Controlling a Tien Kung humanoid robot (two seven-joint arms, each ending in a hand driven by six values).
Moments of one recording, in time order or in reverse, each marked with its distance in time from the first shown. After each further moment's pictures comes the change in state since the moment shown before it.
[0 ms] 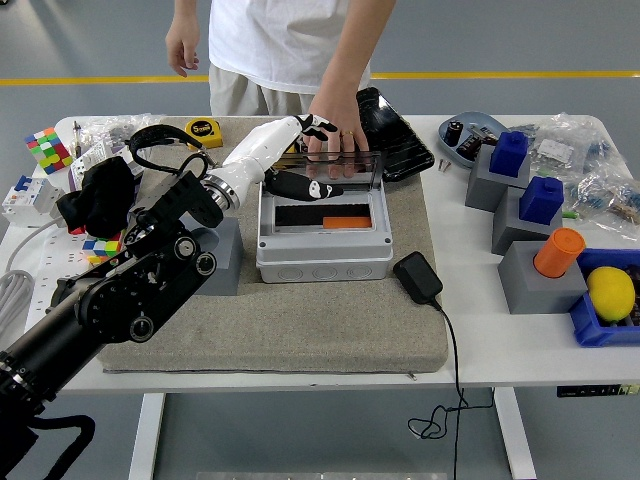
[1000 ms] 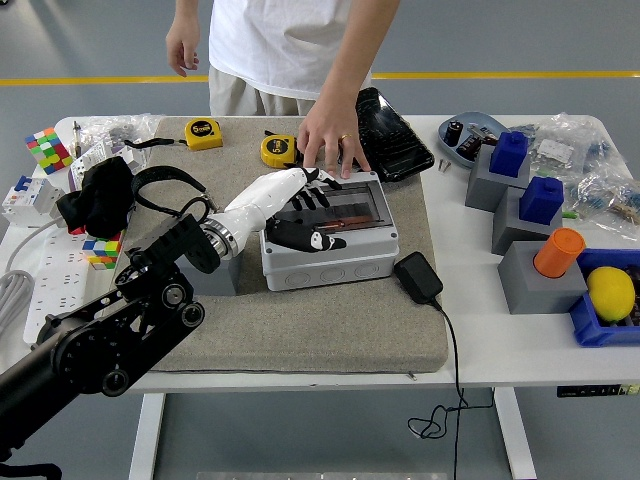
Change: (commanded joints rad) left arm 0.132 0.077 0.078 -0.216 -0.047 -0.043 0.101; right arm -0.013 0.001 0.014 0.000 -0.010 0.000 0.002
